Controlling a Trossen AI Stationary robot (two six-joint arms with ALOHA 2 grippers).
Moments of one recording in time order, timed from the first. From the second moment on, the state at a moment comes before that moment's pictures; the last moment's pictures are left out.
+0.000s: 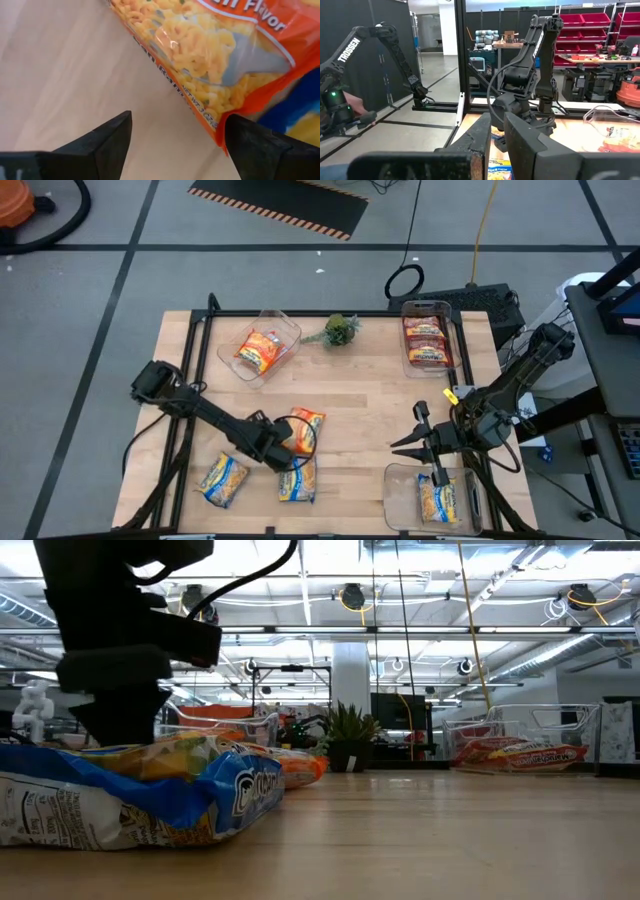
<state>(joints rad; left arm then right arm) -0.46 1.82 1.09 -0.77 -0.29 -0.99 0.80 0.96 0.64 0.34 0.62 0.07</state>
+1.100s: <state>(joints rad) -0.40 1.82 1.09 -0.69 -0.45 -0.71 0.80 0.96 0.64 0.34 0.62 0.07</state>
